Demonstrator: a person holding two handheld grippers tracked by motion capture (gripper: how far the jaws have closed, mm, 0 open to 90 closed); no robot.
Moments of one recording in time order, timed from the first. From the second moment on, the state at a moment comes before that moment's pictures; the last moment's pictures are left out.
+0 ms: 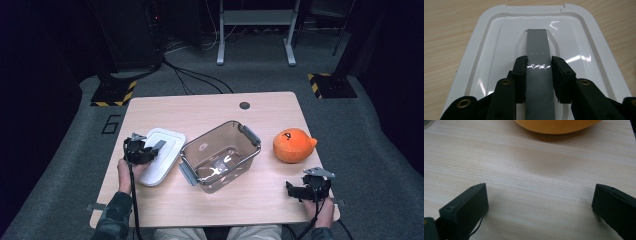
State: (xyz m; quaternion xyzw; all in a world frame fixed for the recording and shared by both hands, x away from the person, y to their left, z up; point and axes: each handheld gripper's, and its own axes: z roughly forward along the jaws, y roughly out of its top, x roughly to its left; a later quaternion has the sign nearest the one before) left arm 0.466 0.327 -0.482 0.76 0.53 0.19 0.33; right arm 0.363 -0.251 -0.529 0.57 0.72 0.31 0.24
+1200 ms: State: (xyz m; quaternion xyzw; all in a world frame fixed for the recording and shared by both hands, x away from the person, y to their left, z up) left arm 0.463 0.326 -0.498 0.75 0.54 0.19 0.34; right arm 0.363 -0.250 -0.529 0.57 0.72 0.31 0.24
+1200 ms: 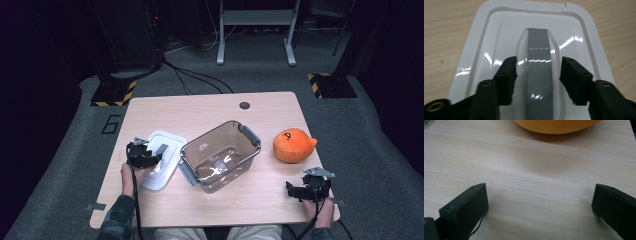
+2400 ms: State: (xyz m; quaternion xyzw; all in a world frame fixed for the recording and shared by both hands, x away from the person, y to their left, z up) left arm 0.381 0.298 -0.480 0.76 0.49 0.21 0.38; right arm 0.363 -0.250 -0.529 0.57 0.72 0.31 0.24
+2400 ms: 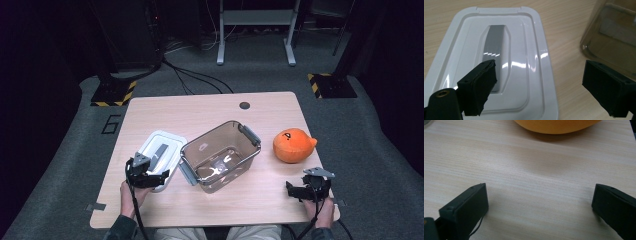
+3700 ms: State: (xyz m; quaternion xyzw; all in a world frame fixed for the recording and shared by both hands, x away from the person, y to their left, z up) left arm 0.330 0.246 -0.529 0.81 0.41 0.18 0.37; right arm 0.412 -0.238 -0.435 0.54 0.72 0.33 0.27
